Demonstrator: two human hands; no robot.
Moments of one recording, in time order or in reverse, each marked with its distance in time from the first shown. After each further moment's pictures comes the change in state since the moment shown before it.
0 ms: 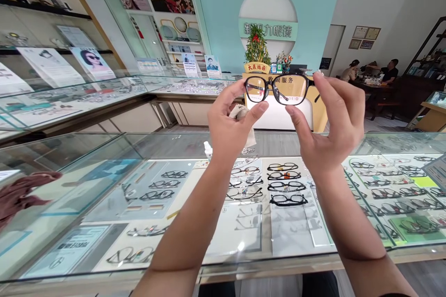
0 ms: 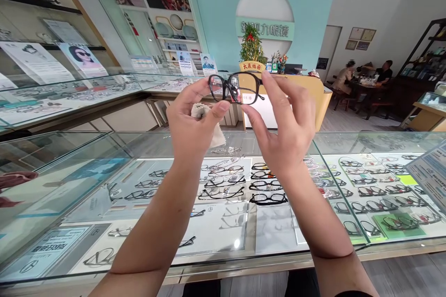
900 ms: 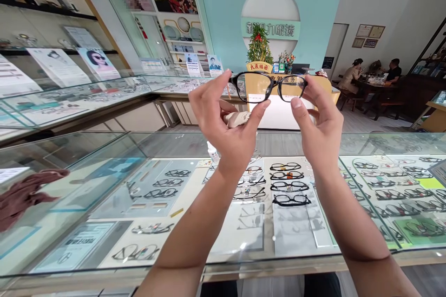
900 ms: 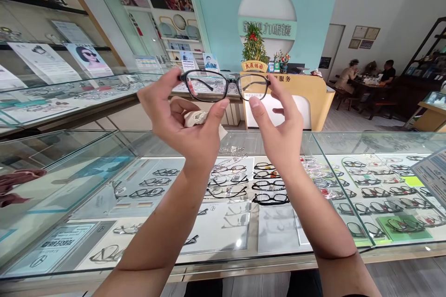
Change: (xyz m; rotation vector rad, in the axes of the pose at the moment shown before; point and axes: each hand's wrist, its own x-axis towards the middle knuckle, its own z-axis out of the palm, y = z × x) left_hand -0.012 0.003 0.006 0.169 0.342 0.185; right_hand -0.008 0.013 0.024 0.314 -0.168 0.214
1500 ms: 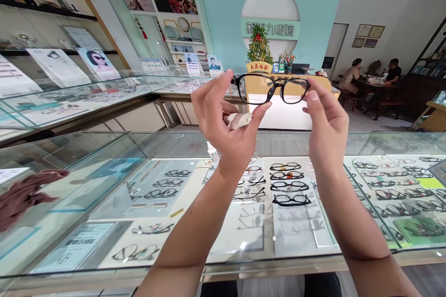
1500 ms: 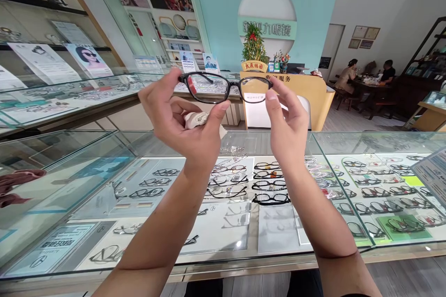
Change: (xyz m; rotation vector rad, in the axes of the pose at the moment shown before) left_hand -0.001 -0.015 -0.001 -0.084 -0.136 -0.067; right_hand 0.000 0.009 -0.002 0.002 0.042 0.005
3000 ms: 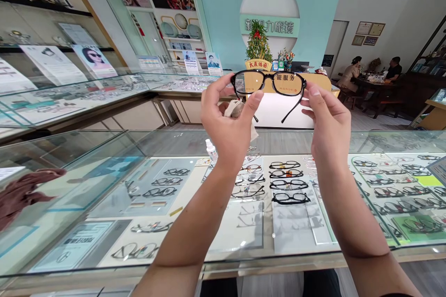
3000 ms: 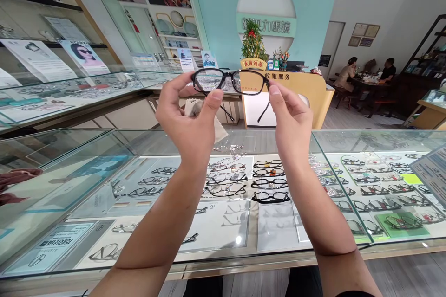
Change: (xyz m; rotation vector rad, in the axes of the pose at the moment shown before) left_hand 0.002 0.017 0.006 0.079 0.085 -0.113; right_hand 0.009 0.002 -0.001 0.355 0.068 0.242
